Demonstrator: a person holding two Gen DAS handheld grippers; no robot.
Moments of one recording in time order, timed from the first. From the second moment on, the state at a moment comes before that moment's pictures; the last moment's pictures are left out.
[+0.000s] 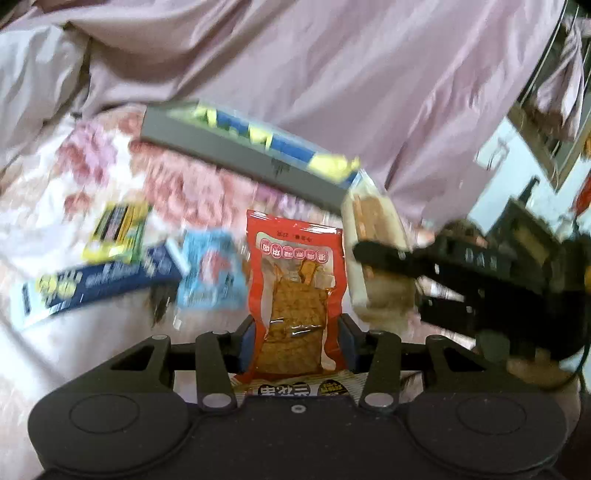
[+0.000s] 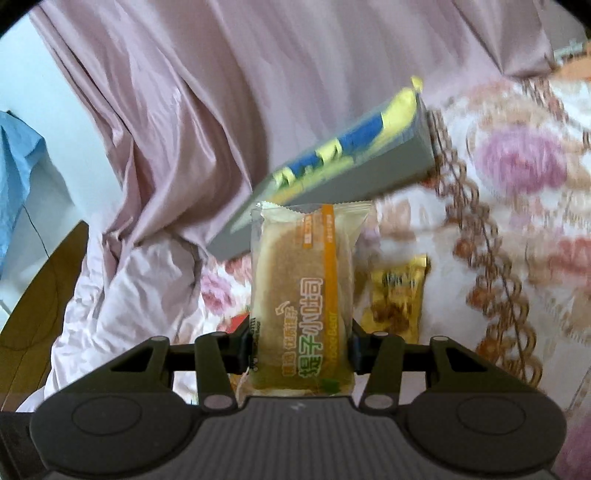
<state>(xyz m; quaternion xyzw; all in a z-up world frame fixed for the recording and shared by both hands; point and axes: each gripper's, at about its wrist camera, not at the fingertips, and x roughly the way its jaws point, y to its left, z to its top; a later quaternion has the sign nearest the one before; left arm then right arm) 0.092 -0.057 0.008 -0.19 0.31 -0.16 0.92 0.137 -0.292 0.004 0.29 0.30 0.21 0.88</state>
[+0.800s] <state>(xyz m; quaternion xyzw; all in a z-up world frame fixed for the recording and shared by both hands) 0.283 -0.084 0.072 -0.20 0.18 -0.08 0.96 0.275 -0.325 0.031 0.30 0.15 0.13 0.93</state>
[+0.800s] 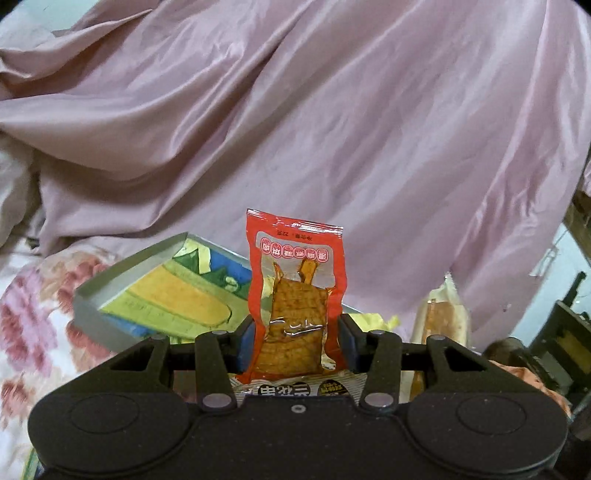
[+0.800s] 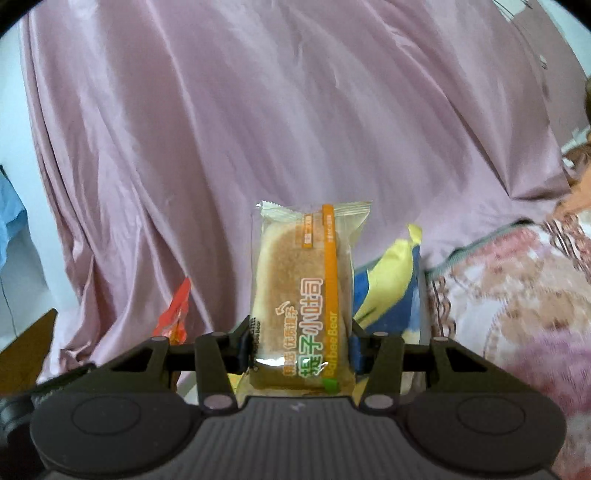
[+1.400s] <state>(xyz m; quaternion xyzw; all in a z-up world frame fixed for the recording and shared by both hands) 0.337 -0.103 0.032 -0.18 0.24 -0.05 0.95 0.301 -0.313 0.002 0.24 0.17 0.14 0.95</state>
